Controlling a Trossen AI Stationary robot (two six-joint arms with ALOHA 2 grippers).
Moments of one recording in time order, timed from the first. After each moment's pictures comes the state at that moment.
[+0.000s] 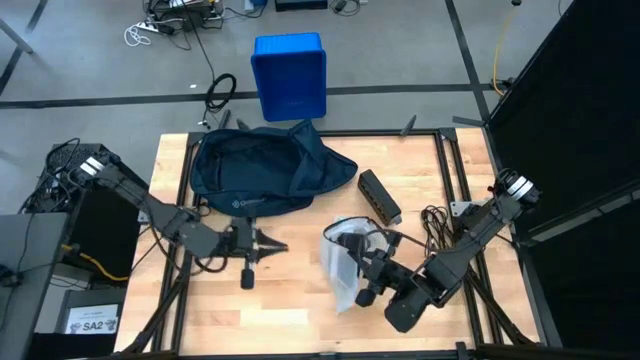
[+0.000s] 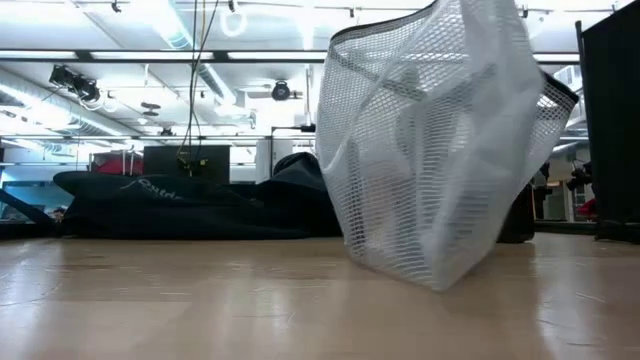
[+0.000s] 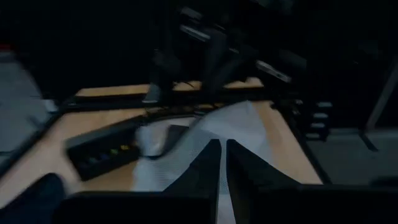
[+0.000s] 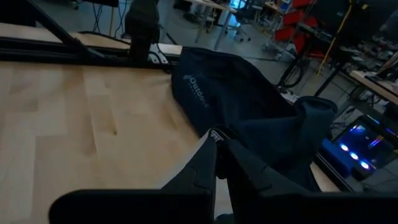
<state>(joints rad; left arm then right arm) -0.58 1.12 0.86 0.05 -0.55 -0.10 0.72 1.67 1.36 -0.56 1.18 0.52</state>
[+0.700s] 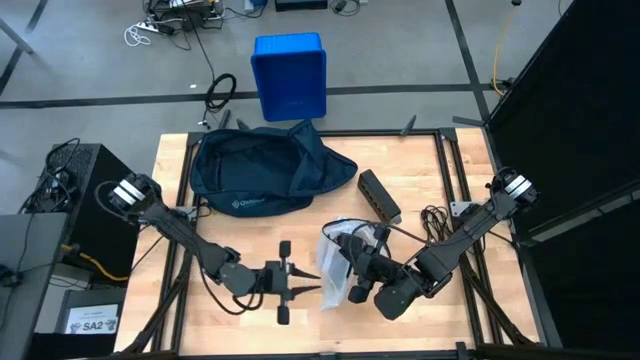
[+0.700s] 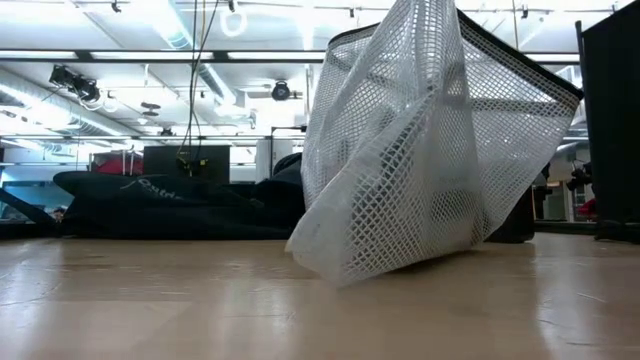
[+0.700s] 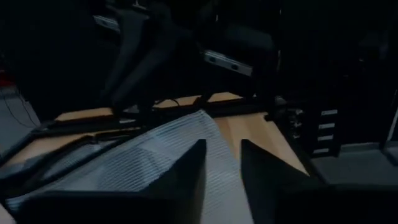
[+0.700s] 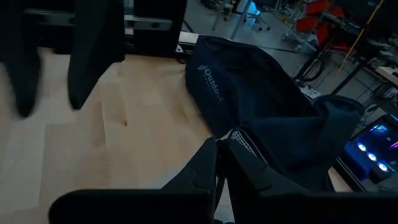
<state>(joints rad) -0.64 1.61 0.88 0.66 -0.64 0.04 0.65 1.67 1.36 -0.49 1.05 0.40</state>
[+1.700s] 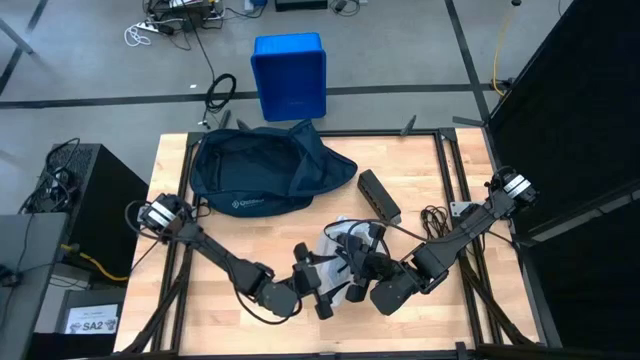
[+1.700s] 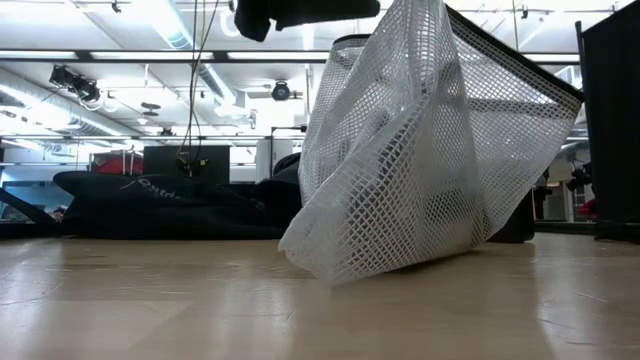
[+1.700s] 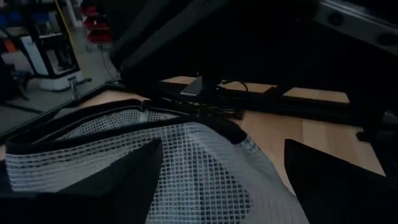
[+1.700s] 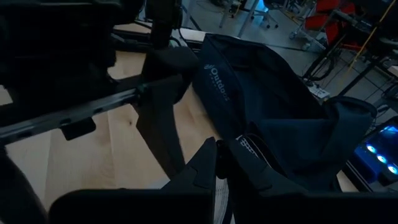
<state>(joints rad) -0.58 1.90 1.18 0.52 -0.97 -0.19 0.63 1.67 1.36 -0.46 1.00 0.36</state>
